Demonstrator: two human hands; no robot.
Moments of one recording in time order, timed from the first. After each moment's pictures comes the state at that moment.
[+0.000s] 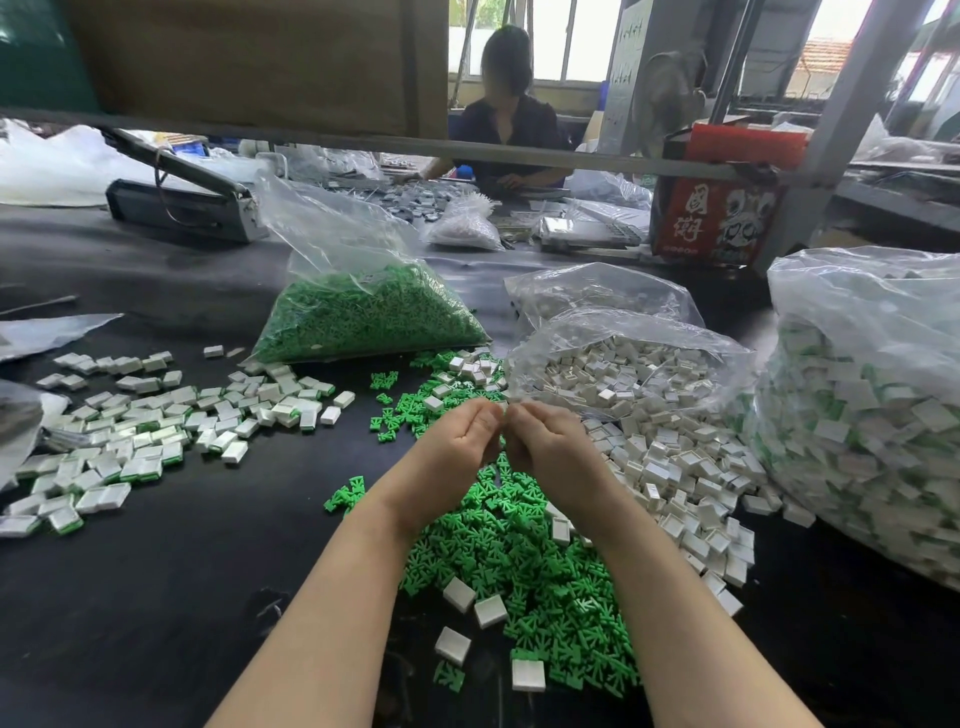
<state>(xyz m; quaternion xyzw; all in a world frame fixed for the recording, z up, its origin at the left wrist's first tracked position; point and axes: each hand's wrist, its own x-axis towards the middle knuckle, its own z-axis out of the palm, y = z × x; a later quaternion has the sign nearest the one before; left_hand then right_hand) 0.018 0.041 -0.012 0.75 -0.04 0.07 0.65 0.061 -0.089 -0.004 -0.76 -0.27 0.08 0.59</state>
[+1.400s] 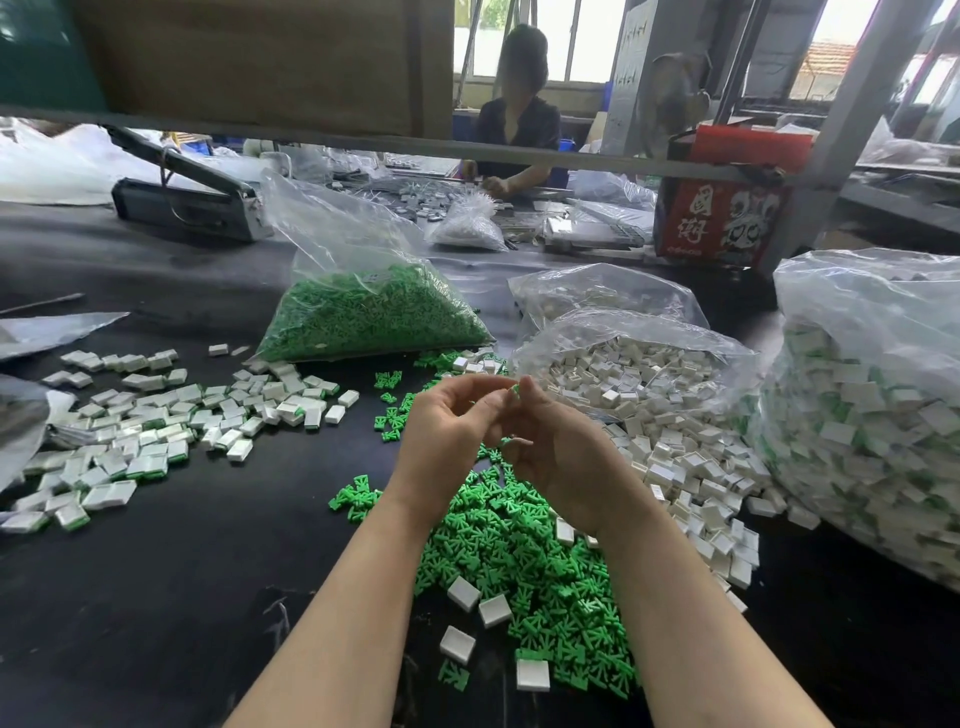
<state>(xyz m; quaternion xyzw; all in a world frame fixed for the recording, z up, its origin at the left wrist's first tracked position) 0.020 0.036 -0.003 0.66 0.01 0.22 0.72 0.066 -0.093 -0.004 -0.55 -0.23 0.29 0.75</state>
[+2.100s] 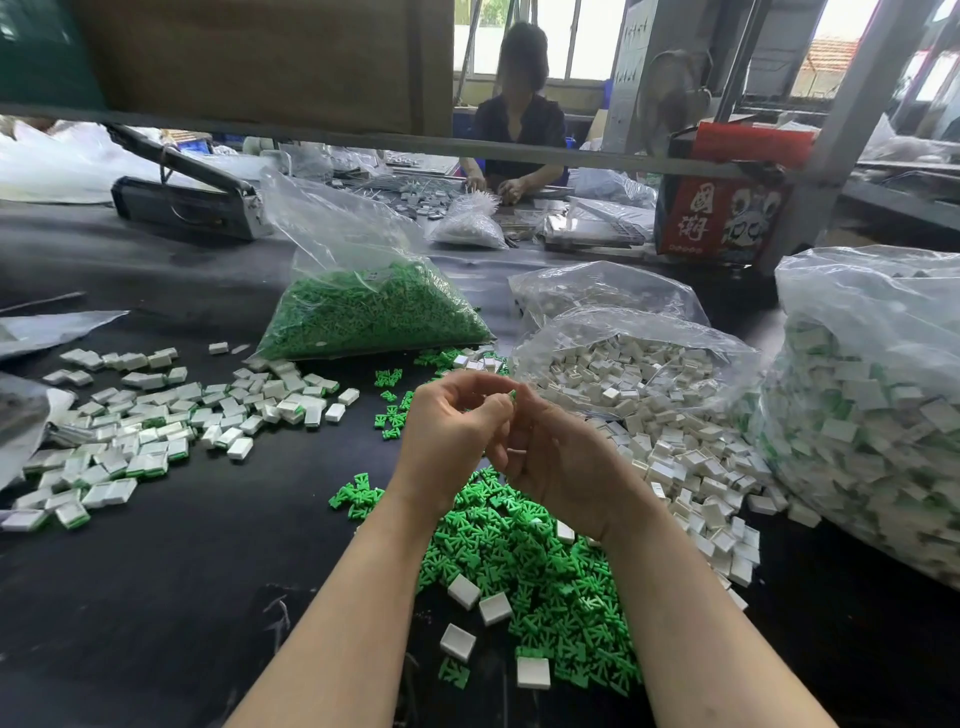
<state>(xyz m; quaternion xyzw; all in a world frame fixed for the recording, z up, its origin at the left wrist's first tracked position) 0.015 0.030 0.005 0.66 0.00 0.23 0.72 0.063 -0.095 -0.004 -0.52 -0.23 0.35 0.74</state>
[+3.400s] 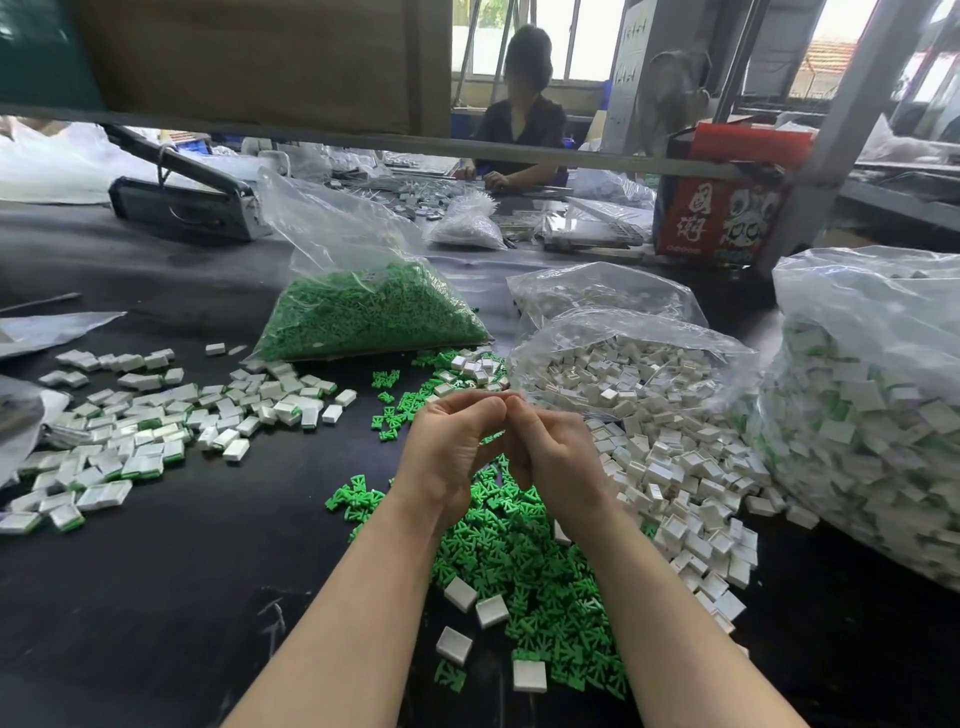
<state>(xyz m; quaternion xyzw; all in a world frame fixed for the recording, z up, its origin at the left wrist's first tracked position) 0.020 0.025 0.003 0.50 0.10 0.12 0.85 0.047 -0.085 -0.003 -0.71 -0.26 0.03 0.65</state>
